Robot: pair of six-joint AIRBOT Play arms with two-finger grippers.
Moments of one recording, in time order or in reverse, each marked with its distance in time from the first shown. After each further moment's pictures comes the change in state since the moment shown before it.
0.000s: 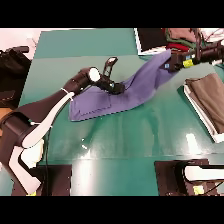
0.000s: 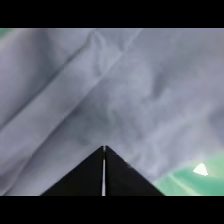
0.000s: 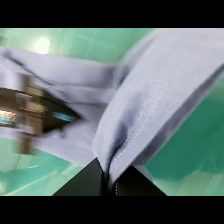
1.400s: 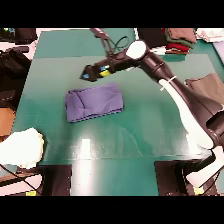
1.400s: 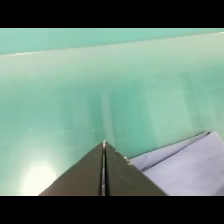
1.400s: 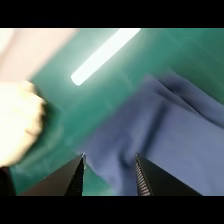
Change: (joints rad) left arm 0.518 0.564 0.132 0.349 -0.312 0.007; right arm 0.623 -0.291 0.233 0.053 -0.293 0.045
